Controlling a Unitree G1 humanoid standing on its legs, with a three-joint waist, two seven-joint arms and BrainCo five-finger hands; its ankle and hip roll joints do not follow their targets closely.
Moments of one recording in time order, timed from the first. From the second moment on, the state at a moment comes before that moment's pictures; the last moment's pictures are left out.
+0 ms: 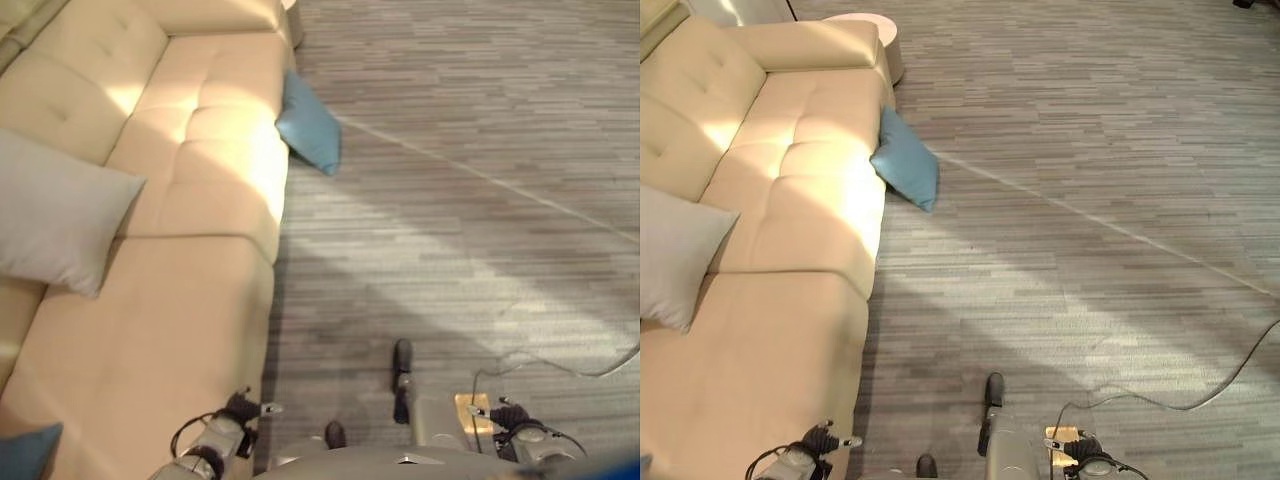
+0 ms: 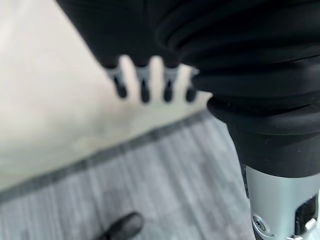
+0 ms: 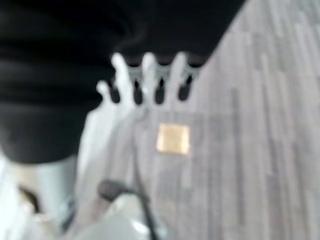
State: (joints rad) left arm -0.06 0.24 -0.27 1.22 0.01 0.02 0.14; right arm -0.08 -0.30 0.13 1.29 0.05 0.02 -0.14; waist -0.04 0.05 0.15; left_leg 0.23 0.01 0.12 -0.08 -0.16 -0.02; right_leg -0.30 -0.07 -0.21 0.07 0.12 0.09
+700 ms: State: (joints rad) left arm -0.03 0.21 -0.23 1.22 0.01 0.03 0.14; right arm -0.06 -0.32 0.15 1.33 0.05 0.01 -0.15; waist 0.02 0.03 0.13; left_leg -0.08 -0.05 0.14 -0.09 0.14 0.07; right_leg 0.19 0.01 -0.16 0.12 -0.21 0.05
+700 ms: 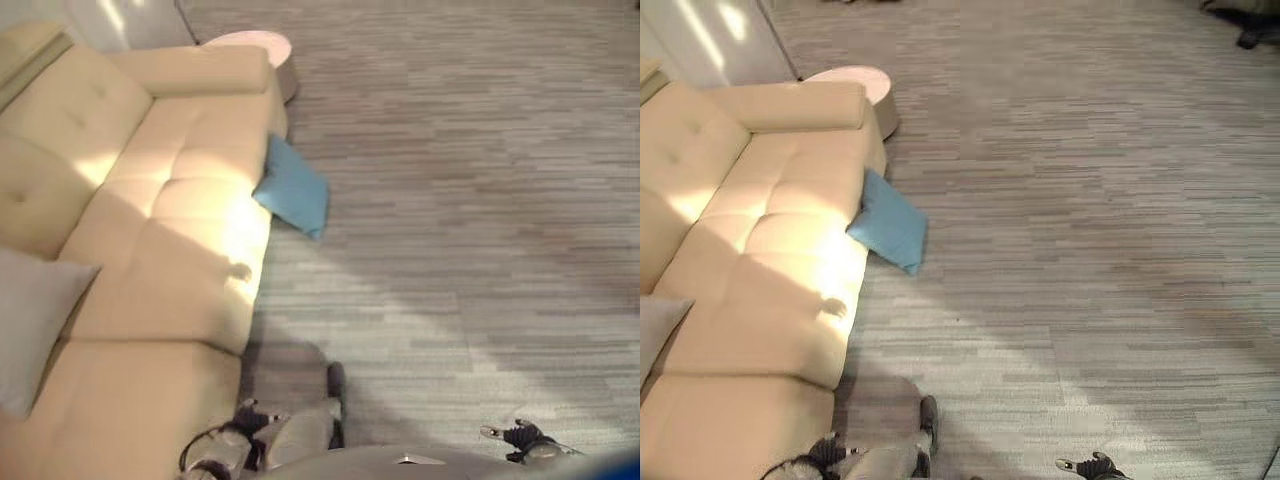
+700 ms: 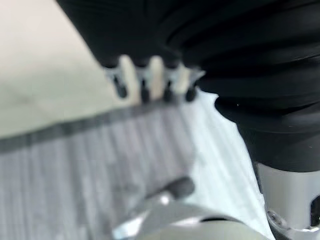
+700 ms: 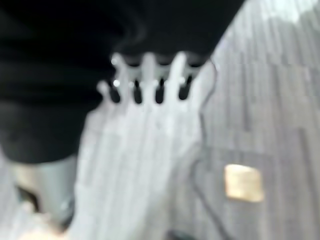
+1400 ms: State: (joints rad) left arm -0.07 0.17 -0.23 1.26 0.01 0.02 0.14; right arm -0.05 -0.34 0.12 1.26 0.06 0.02 -0.14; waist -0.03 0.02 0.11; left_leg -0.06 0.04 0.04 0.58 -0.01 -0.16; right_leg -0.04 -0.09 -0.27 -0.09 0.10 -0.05
